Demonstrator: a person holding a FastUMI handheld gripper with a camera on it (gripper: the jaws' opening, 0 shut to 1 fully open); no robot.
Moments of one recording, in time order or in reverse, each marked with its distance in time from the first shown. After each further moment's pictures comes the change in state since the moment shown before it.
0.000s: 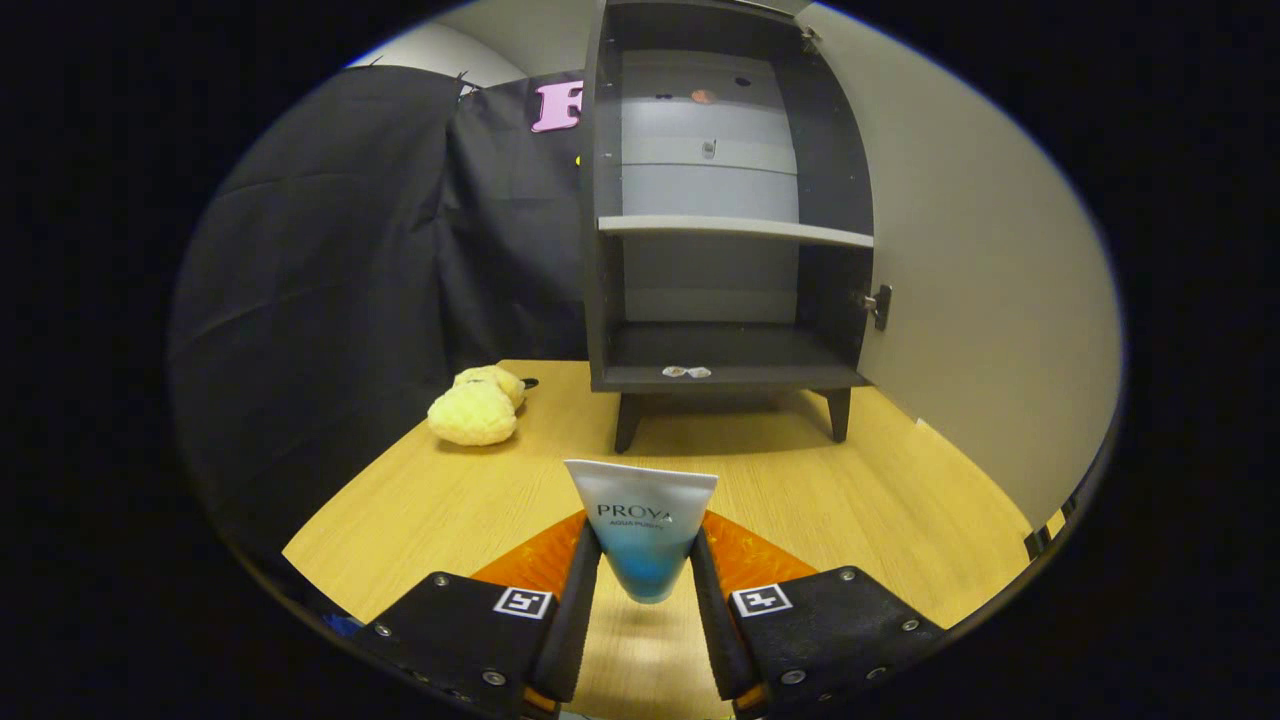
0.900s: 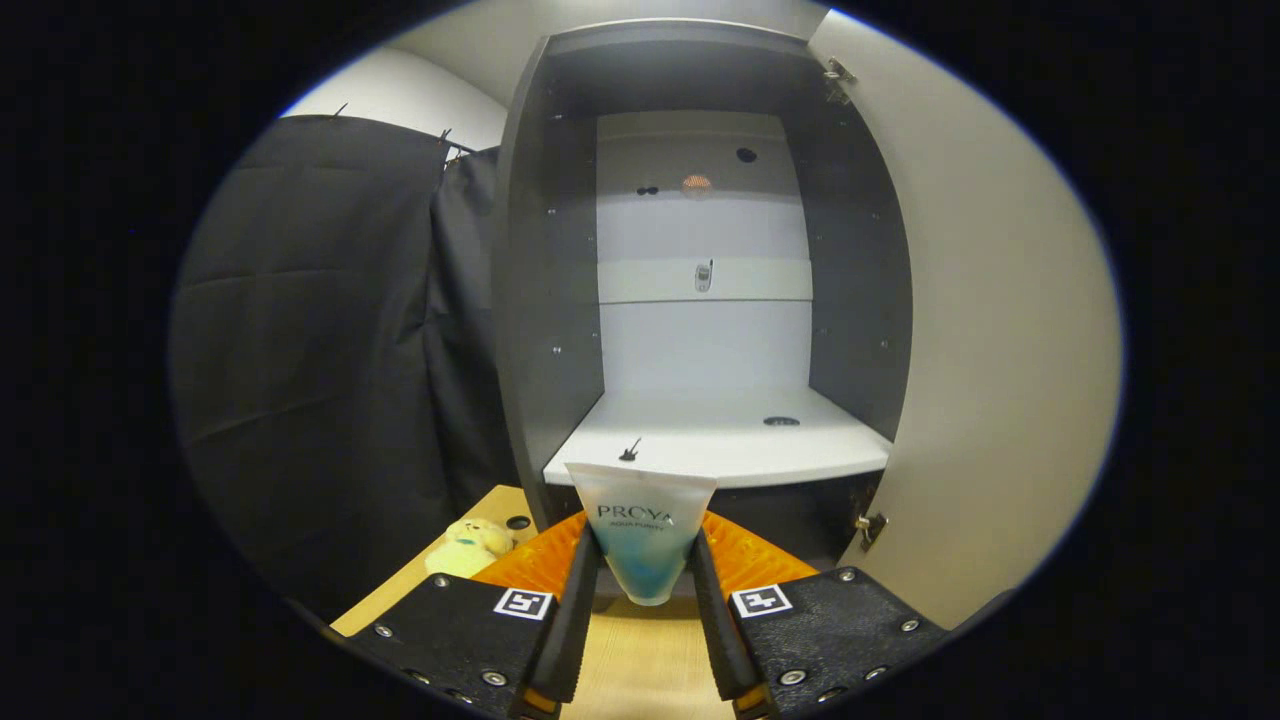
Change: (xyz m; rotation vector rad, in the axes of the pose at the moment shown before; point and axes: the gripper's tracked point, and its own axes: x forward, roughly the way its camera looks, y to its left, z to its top) arm 0.050 -0.052 0.236 0.005 -0.177 0.068
